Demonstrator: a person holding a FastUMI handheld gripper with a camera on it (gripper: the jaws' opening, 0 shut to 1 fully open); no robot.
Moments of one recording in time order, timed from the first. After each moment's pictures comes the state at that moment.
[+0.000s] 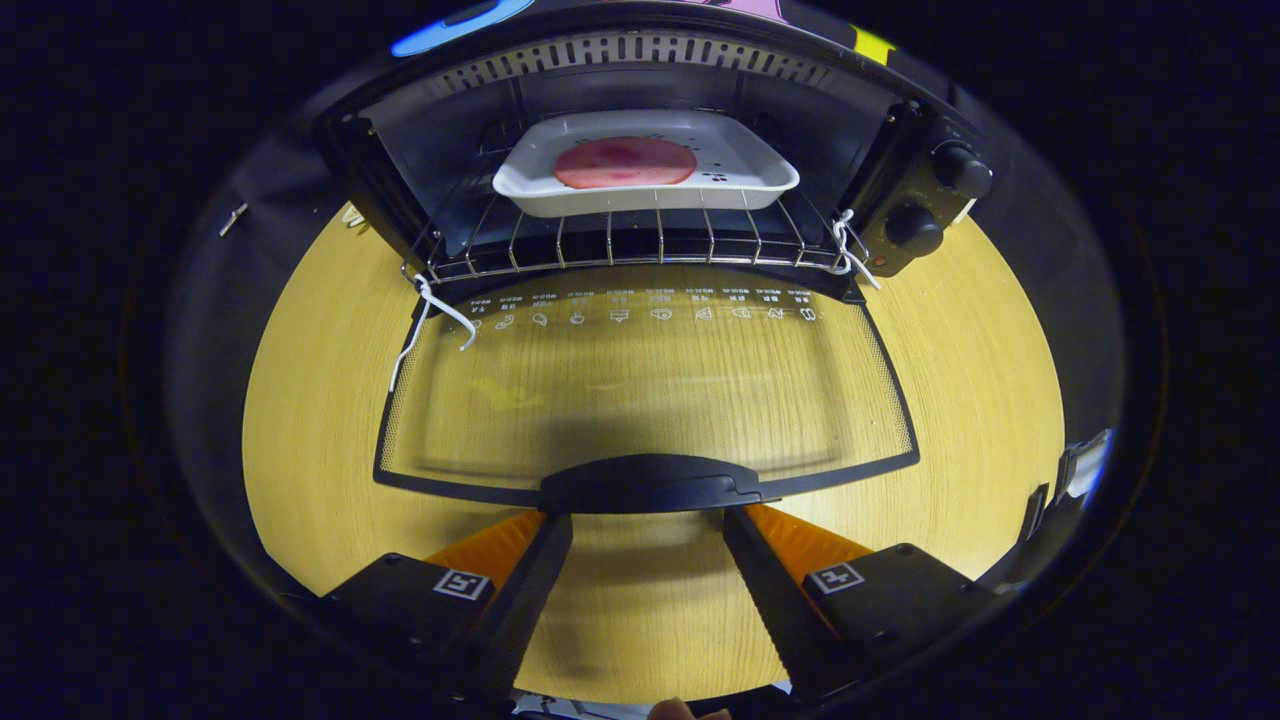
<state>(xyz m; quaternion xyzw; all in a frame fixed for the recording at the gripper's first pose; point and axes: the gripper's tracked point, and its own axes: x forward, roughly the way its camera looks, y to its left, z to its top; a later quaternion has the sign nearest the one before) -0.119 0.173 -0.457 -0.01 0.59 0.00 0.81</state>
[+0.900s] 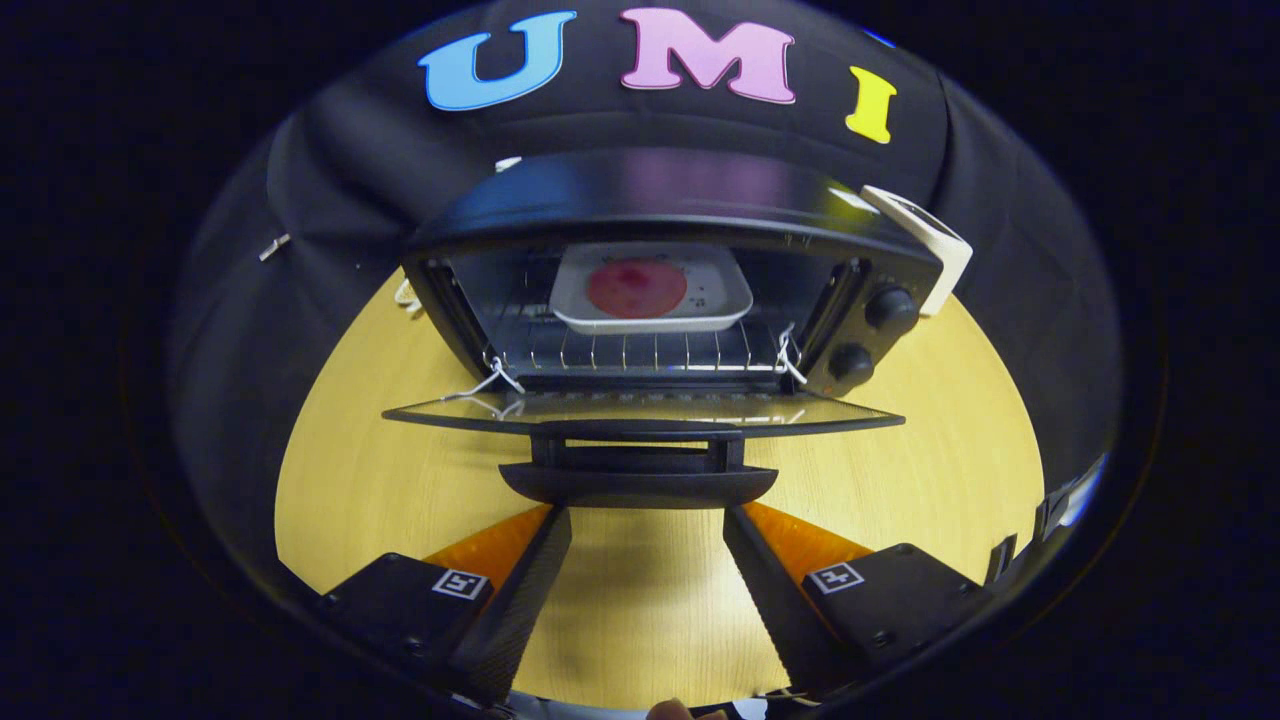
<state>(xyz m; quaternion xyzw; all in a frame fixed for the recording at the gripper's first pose) -0.095 0.170 -0.372 -0.01 0.46 0.04 0.89</state>
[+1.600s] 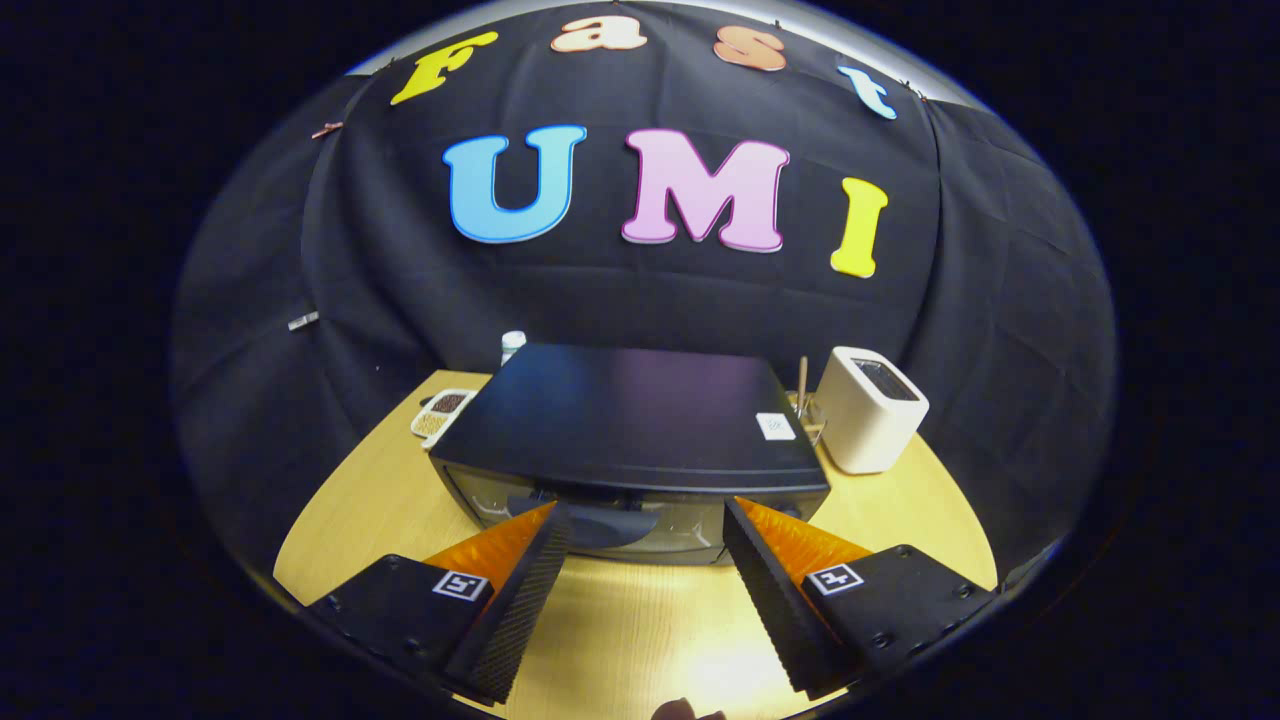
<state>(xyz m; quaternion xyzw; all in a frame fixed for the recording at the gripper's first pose) -0.040 0.120 -0.218 -0.03 0.26 0.06 0.96</state>
